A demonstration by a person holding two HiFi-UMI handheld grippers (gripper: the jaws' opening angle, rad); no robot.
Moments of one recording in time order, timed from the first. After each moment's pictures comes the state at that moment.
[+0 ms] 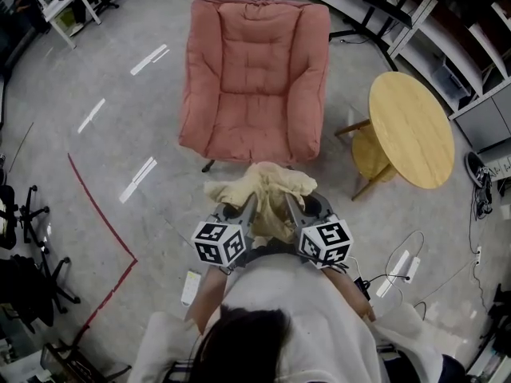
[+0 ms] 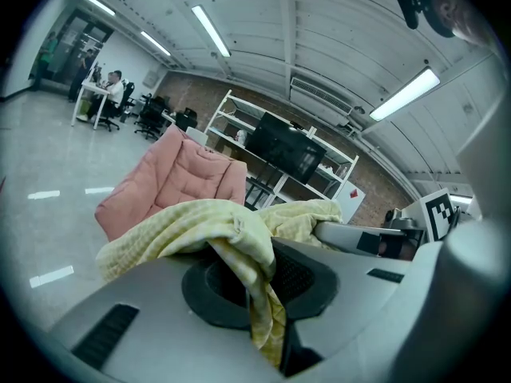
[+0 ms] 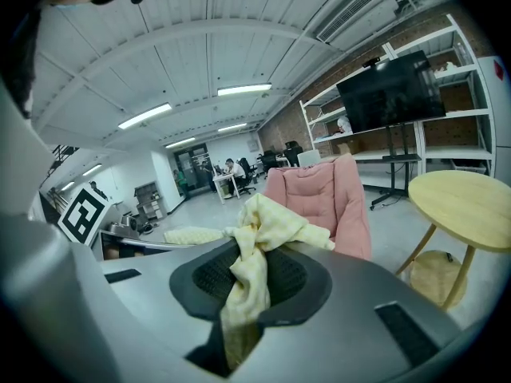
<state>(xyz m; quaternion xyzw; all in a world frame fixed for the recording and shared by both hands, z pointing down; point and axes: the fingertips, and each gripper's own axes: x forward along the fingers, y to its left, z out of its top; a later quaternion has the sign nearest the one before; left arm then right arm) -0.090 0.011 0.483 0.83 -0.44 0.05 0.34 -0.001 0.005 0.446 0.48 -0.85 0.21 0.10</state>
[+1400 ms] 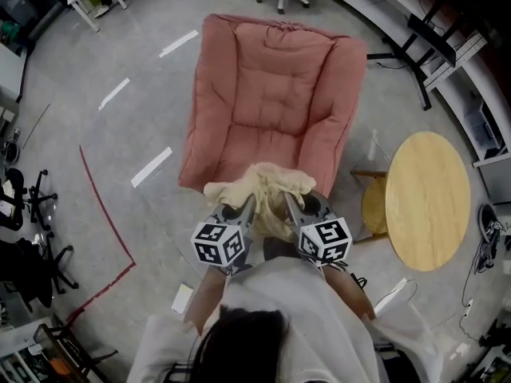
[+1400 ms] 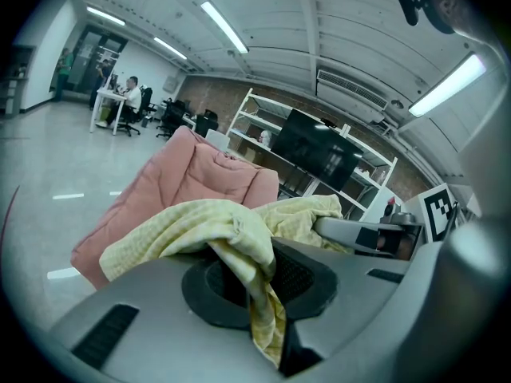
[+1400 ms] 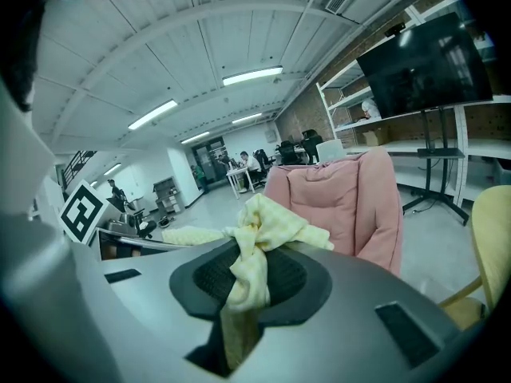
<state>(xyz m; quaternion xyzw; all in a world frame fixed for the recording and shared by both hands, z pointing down) -0.069 -0.231 0.496 0.78 -0.51 0.06 0.35 0.020 -0.259 0.462 0.39 -0.89 0.22 0.12</state>
